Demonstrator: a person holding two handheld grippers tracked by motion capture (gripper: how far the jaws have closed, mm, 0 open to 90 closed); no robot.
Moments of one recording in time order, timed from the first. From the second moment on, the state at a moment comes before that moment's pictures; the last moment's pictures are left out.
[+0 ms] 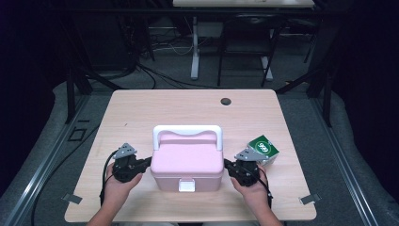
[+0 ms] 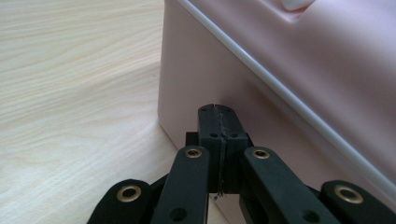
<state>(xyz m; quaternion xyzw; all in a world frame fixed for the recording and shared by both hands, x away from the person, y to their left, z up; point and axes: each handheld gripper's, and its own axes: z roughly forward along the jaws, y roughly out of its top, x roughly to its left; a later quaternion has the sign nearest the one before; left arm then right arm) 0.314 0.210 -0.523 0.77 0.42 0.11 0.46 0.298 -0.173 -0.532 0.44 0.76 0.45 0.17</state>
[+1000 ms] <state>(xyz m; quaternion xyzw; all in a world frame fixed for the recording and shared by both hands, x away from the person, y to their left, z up) 0.307 0.218 -0.510 0.76 0.41 0.08 0.50 0.282 -0.197 -0.527 0.42 0.75 0.48 0.18</state>
